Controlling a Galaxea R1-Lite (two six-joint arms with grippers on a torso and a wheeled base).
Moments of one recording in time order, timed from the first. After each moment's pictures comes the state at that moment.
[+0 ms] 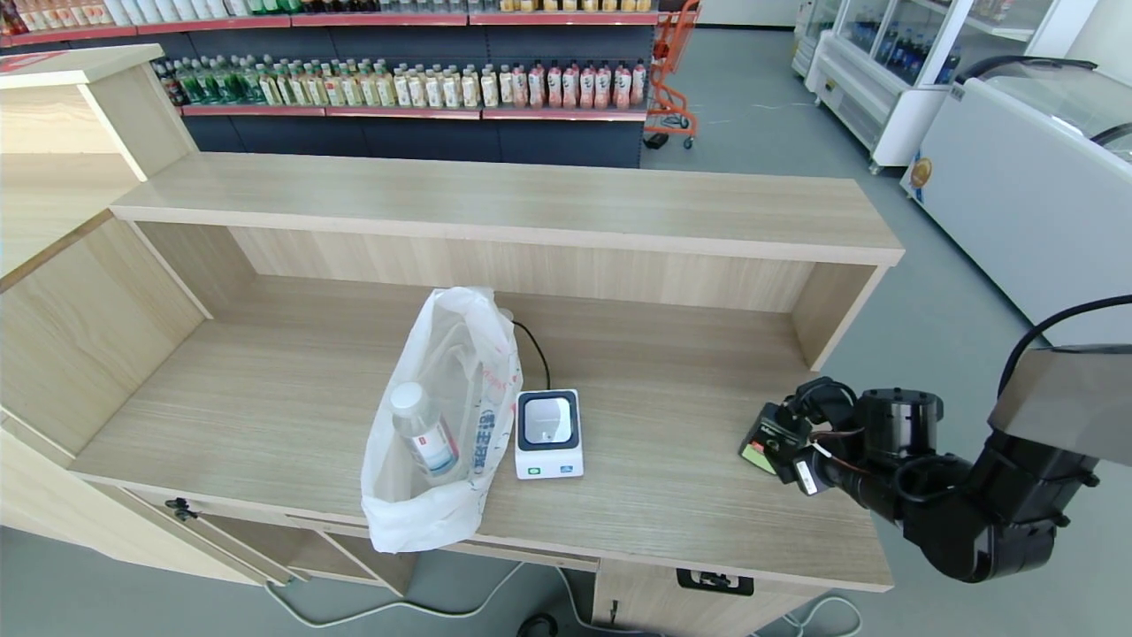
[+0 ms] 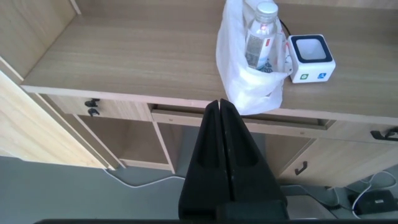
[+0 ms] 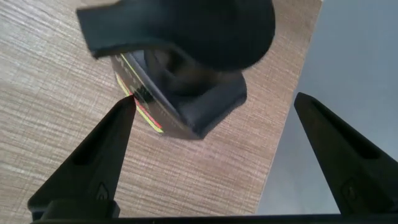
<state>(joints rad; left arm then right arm) 0.00 0.00 0.00 0.00 -0.03 0.01 0.16 2.21 -0.61 -1.18 -0.14 -0.37</state>
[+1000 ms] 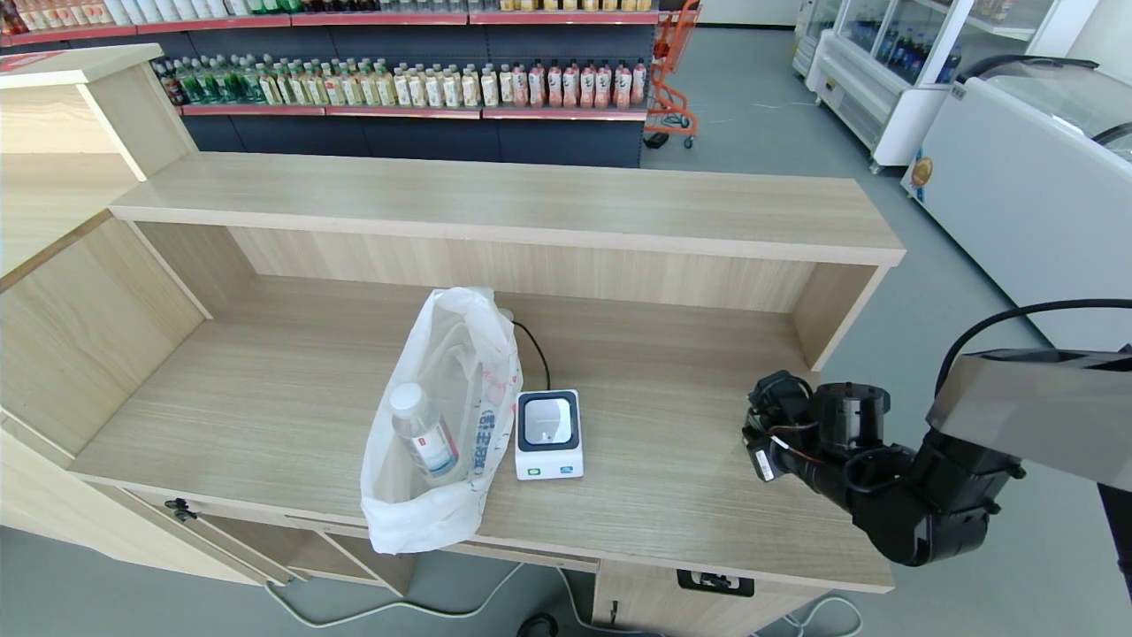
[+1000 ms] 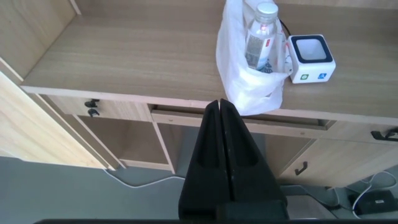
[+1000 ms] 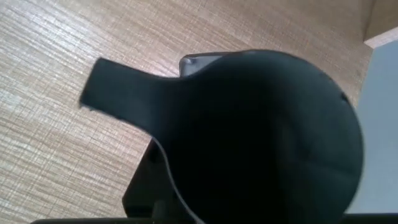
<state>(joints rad) 0.00 0.00 0.00 0.00 -0.03 0.01 0.22 2.31 -0.74 -1.20 -0.10 -0.35</state>
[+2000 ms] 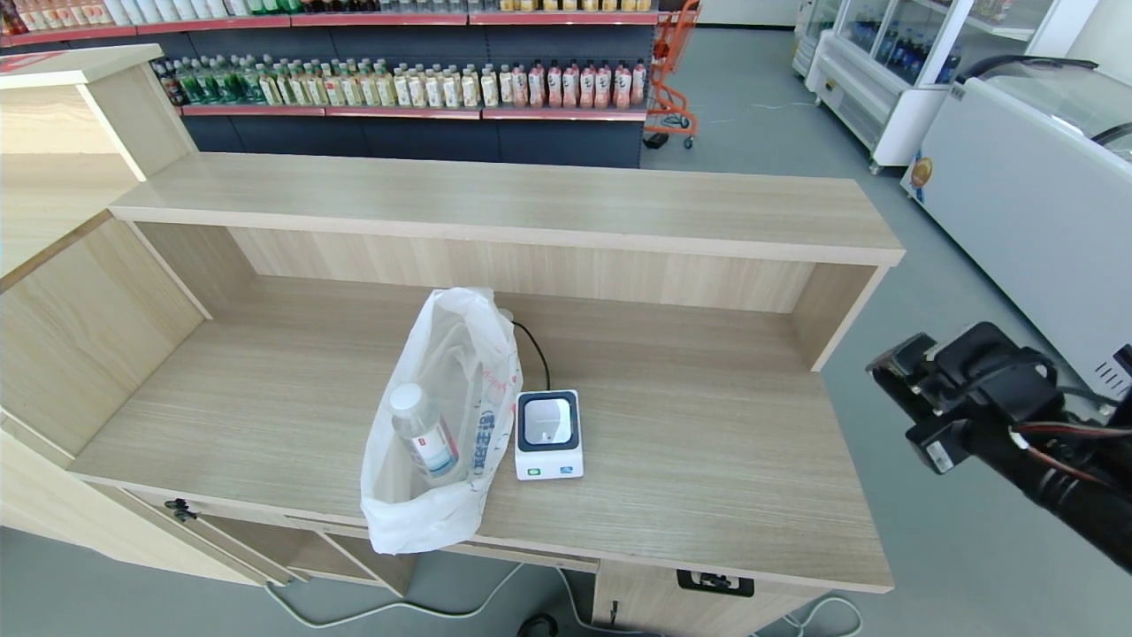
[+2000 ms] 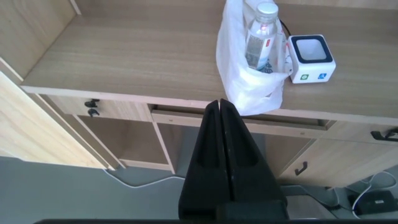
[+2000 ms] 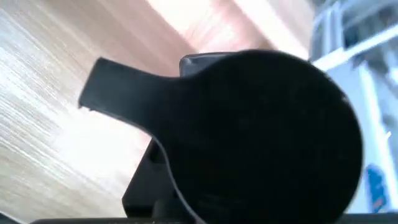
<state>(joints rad) 0.00 0.00 0.00 0.00 -0.03 0.01 0.21 1.49 -0.30 -1.19 -0.04 -0.82</state>
